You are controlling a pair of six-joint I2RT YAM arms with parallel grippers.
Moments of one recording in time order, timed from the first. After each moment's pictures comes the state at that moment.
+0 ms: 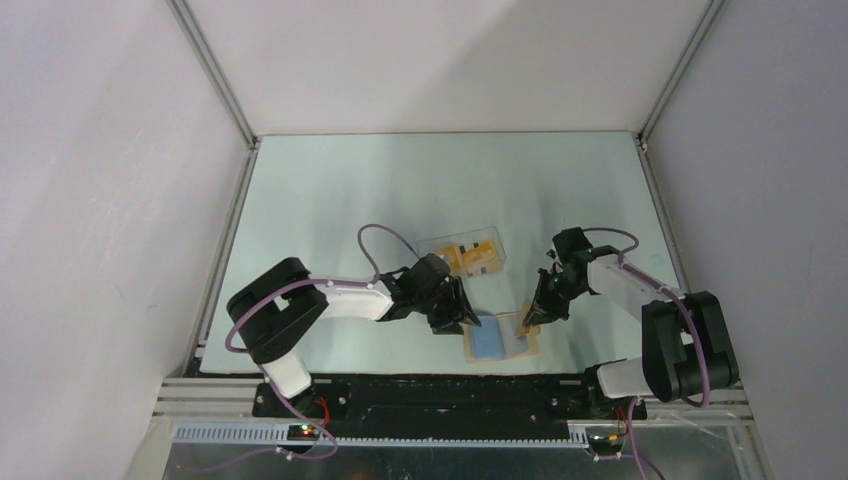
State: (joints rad) left arm -0.94 1.69 0.75 0.08 0.30 -1.19; right arm 0.24 1.38 0.68 -0.71 -0.39 0.55
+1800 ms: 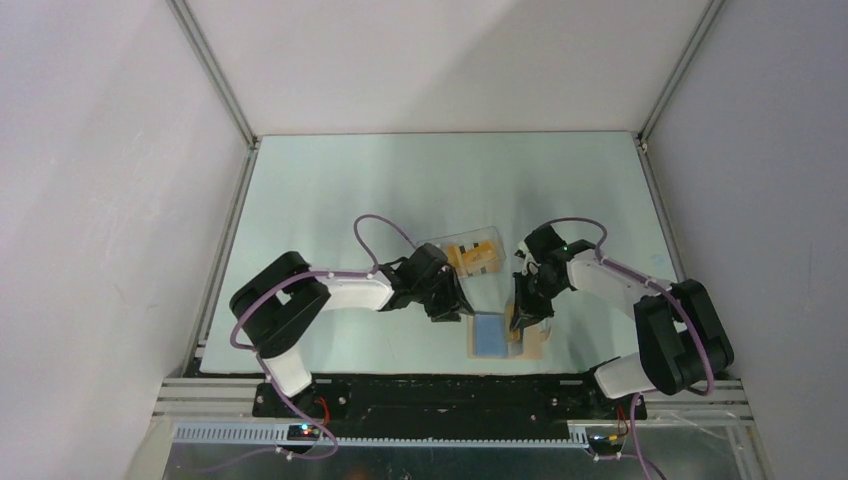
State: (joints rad) left arm -0.87 1.72 0.81 0.02 0.26 -1.12; right arm 0.41 1.43 0.76 -0.74 -0.41 0.43
